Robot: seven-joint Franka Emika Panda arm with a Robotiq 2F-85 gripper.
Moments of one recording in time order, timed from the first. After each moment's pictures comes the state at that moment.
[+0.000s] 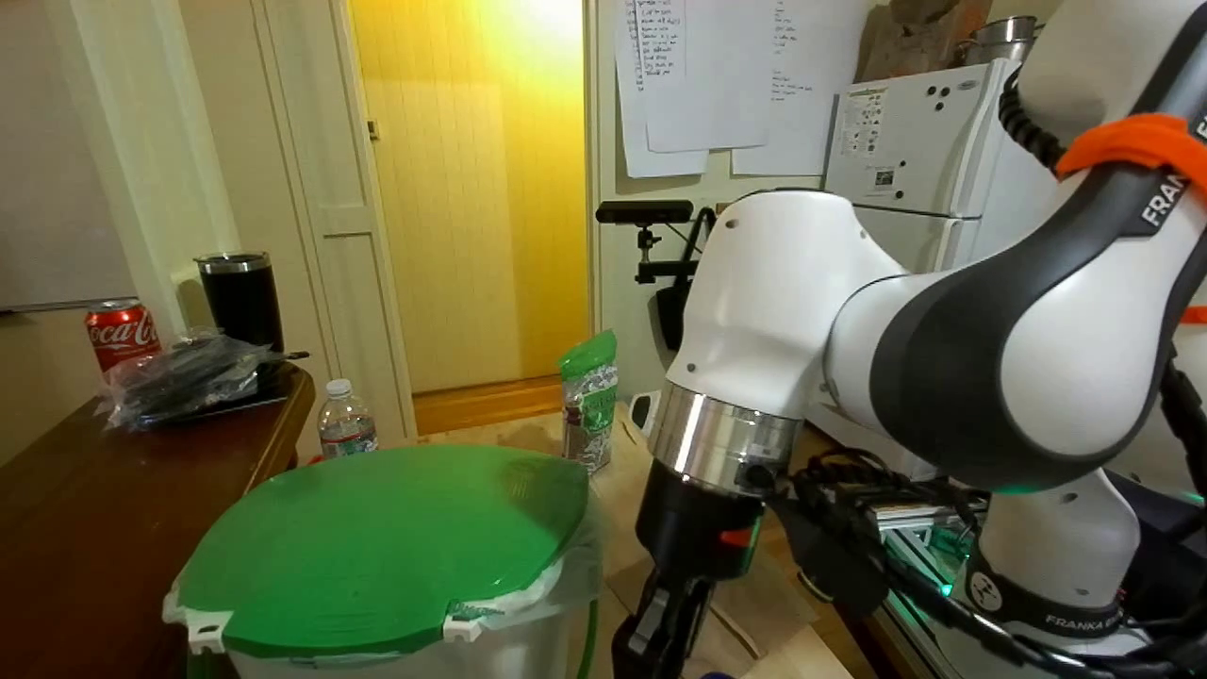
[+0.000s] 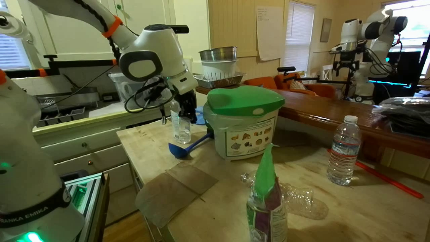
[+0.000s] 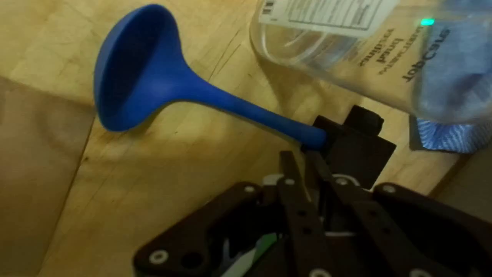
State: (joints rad) arm 0.15 -0.31 0.13 -2.71 0.52 2.73 0.47
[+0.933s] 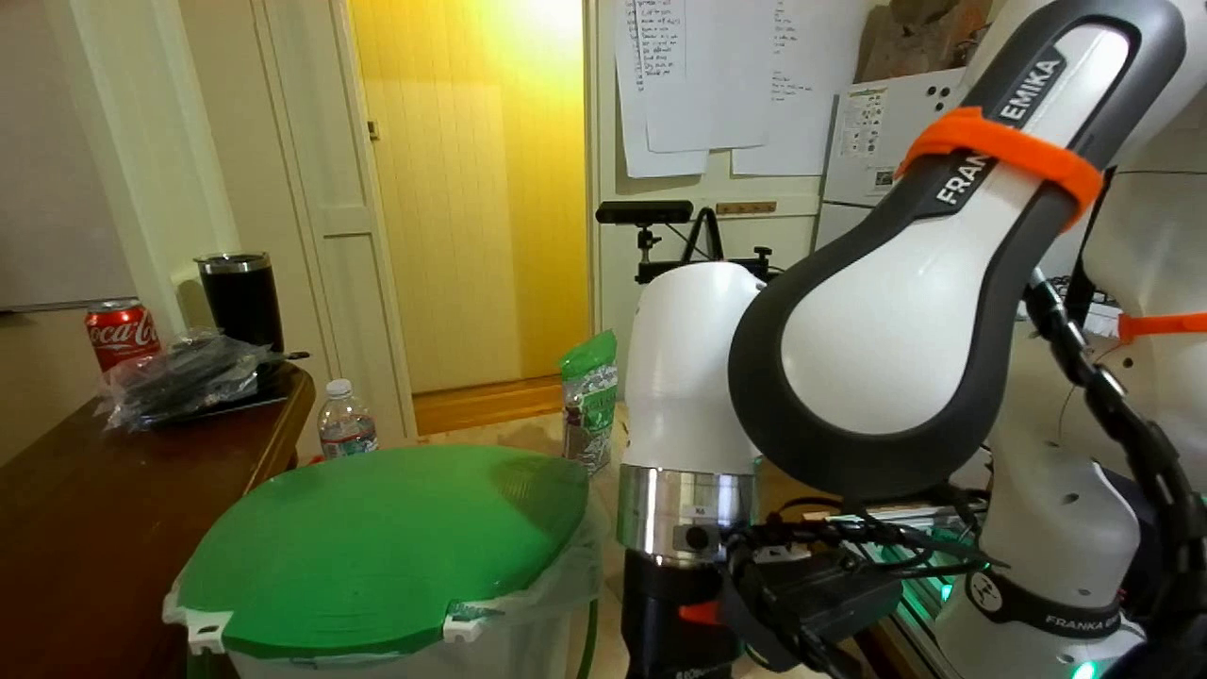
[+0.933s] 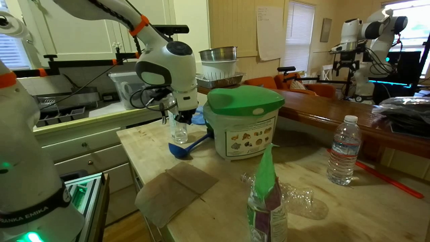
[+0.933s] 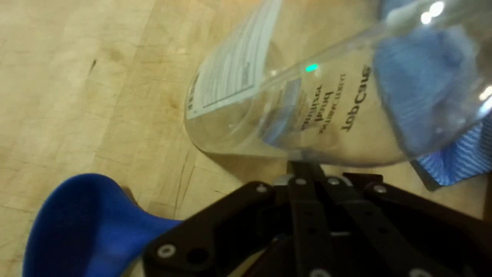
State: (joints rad) arm 0.18 -0.14 0.11 -2.58 0.94 2.54 0.45
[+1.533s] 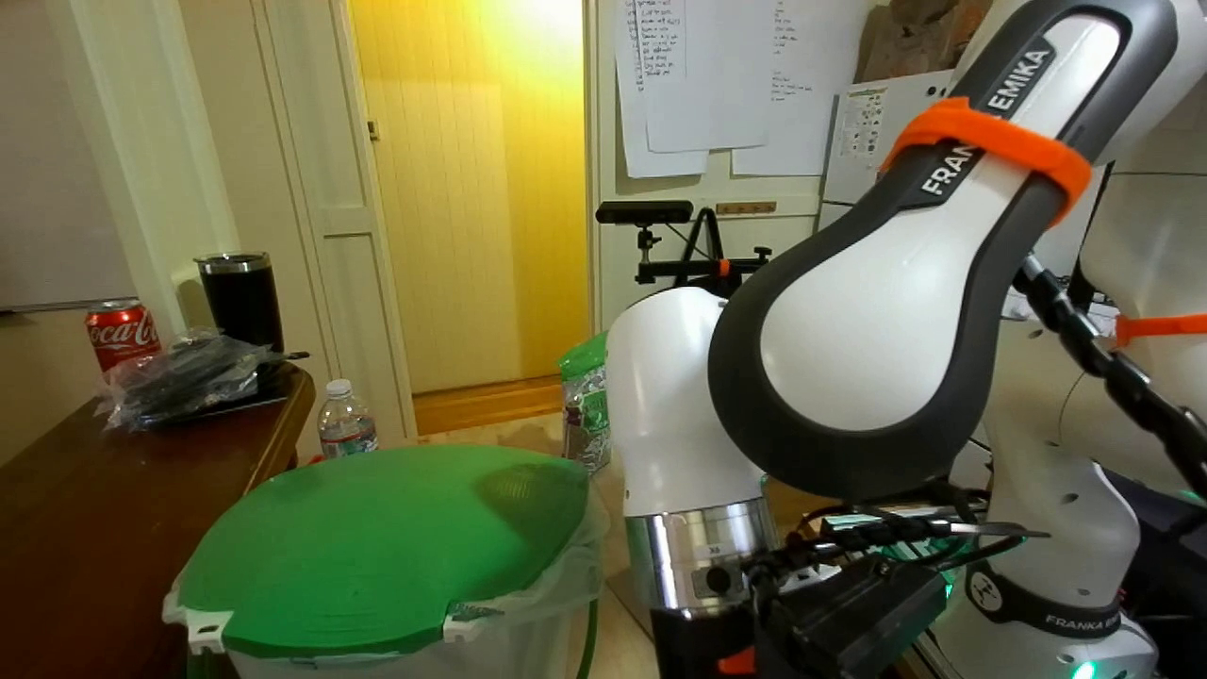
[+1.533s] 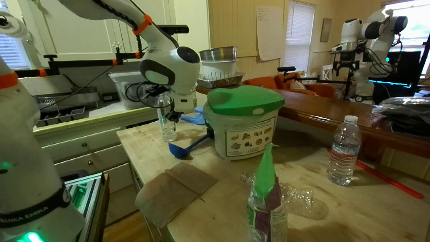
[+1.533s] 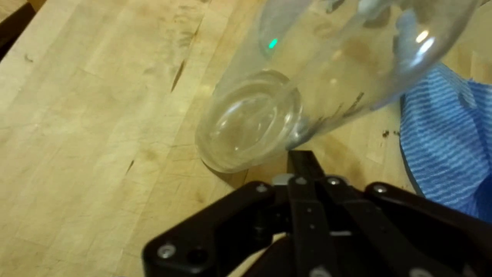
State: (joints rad) arm 0.17 -0.11 0.12 -2.54 0.95 2.29 0.48
